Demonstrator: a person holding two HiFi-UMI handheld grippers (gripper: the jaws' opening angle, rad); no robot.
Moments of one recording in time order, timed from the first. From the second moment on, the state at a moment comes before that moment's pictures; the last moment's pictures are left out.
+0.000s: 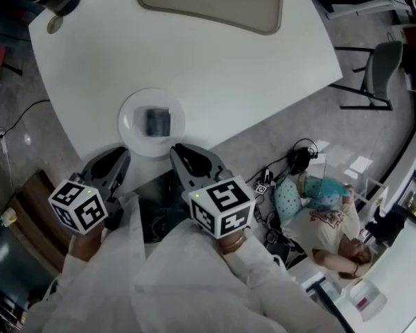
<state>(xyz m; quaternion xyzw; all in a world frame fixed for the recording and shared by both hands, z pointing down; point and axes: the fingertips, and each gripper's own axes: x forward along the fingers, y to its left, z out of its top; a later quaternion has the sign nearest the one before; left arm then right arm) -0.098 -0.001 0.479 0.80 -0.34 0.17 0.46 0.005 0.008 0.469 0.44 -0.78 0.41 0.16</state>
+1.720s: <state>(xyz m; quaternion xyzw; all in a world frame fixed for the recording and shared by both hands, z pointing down) -0.096 -0.011 0.495 0.76 -0.33 0.18 0.53 0.020 -0.010 0.501 0.49 -0.71 0.47 0.16</state>
